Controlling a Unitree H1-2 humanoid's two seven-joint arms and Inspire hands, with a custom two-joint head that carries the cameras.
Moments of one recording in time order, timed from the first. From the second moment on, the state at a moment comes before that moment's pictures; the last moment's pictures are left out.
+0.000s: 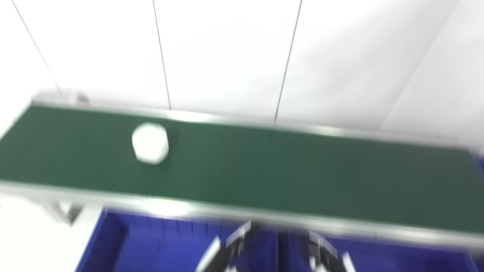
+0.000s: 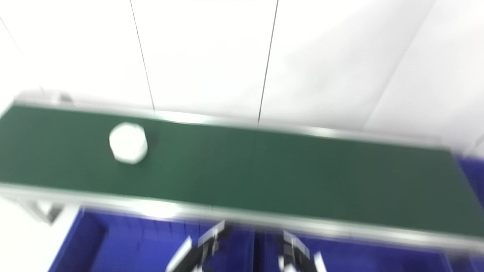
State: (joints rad) left arm 0.12 -0.02 -0.35 0.35 0.18 -0.42 -0.13; right arm 0.17 -0.22 0.26 0.32 -0.11 -0.41 -0.13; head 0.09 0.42
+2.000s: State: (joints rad) left arm -0.45 0.31 -0.24 0.08 0.54 -0.23 -0.23; right arm 0.10 -0.21 0.31 0.40 -0.10 -0.42 -0.17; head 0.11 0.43
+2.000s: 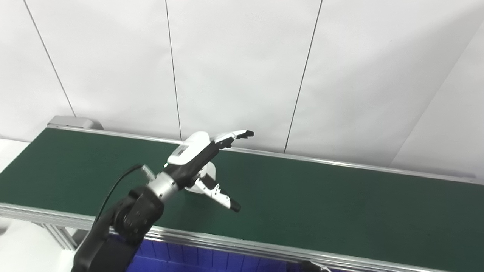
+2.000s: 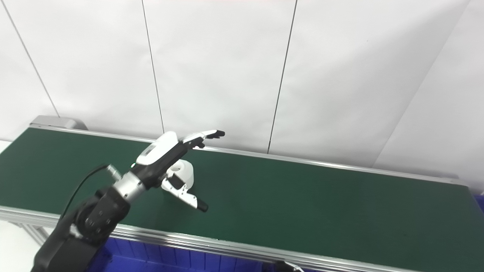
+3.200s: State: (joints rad) left arm -0.82 0.27 -0.65 0.80 0.99 -0.17 -0.11; right arm 0.13 -0.20 0.34 0.33 -0.11 -0.42 -0.19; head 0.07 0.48
